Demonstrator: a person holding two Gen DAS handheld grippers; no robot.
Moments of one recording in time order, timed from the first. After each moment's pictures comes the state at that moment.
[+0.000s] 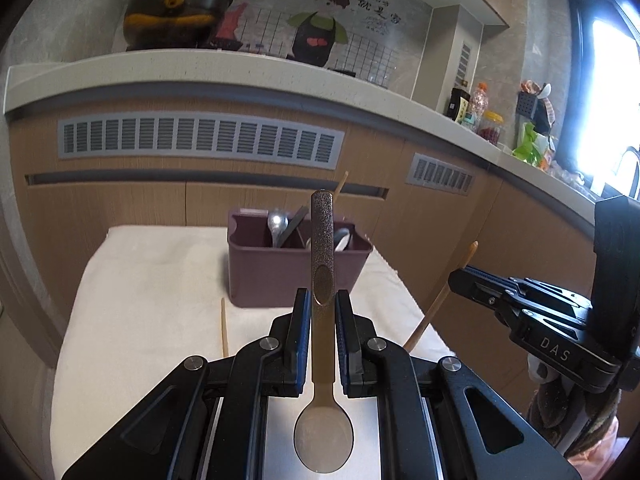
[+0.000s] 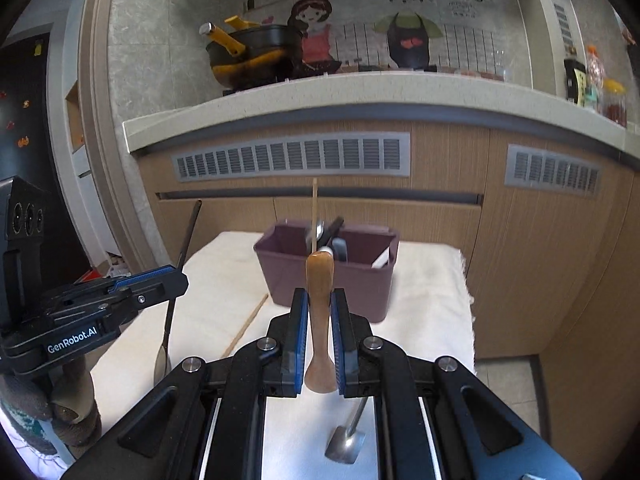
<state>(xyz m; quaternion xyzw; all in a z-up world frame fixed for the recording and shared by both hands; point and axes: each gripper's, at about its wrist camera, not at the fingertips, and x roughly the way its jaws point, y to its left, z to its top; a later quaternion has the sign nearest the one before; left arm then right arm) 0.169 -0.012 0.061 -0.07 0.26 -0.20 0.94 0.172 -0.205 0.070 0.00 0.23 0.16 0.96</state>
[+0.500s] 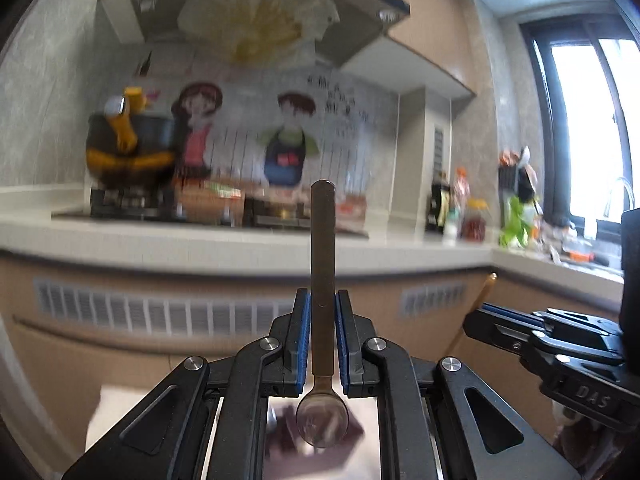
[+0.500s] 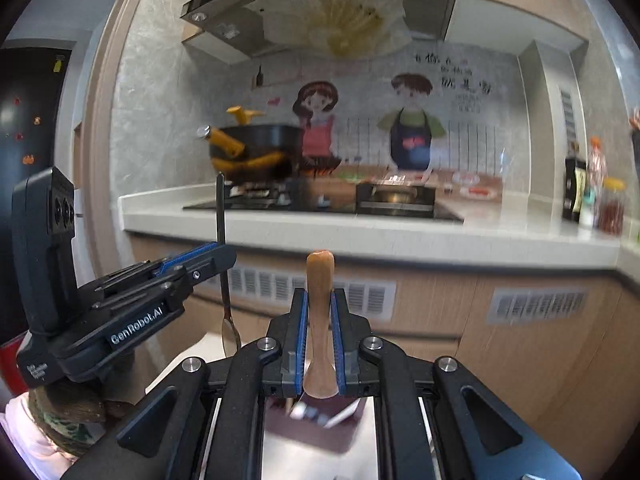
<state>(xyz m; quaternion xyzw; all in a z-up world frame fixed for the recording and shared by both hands) 0.254 -0.036 0.193 -0.05 0.06 -0.21 0.98 0.217 -0.204 0.203 -0.03 0.09 0.15 0.98</state>
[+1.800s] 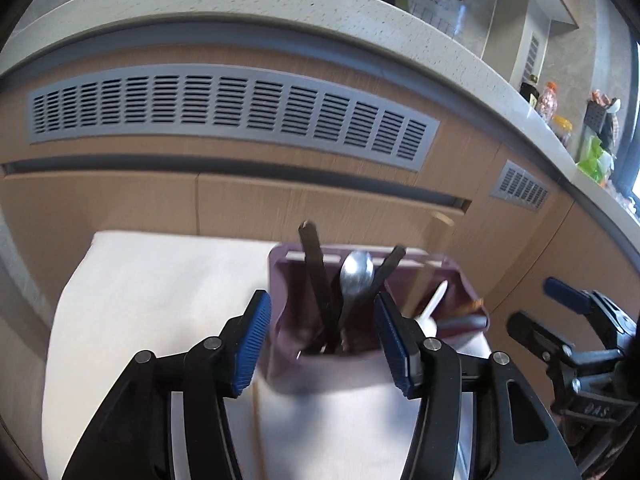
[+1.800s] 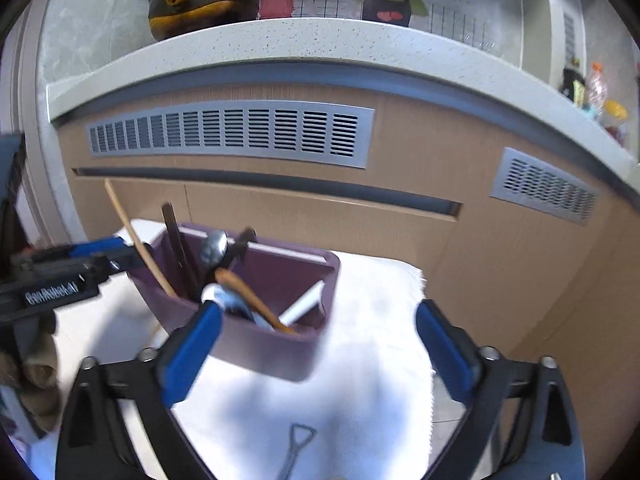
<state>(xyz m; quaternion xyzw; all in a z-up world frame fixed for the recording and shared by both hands) 0.345 0.000 0.019 -0.09 0.32 -0.14 0.93 0.298 -0.195 0.035 -0.08 0.27 0.05 0.96</state>
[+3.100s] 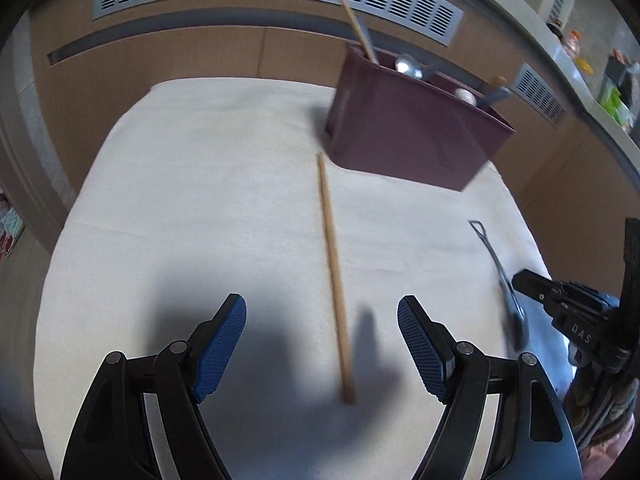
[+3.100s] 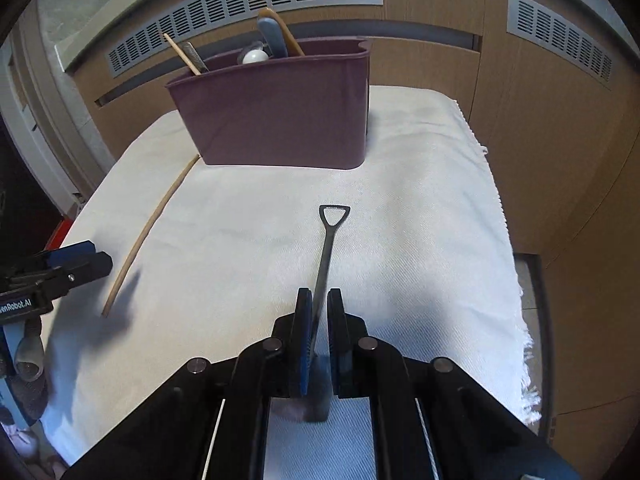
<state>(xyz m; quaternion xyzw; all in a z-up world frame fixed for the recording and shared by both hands) 0.220 0.038 -0.068 -0.07 0.45 -0.12 0.88 0.219 -0.212 -0.068 -0.01 0.43 0.11 0.90</state>
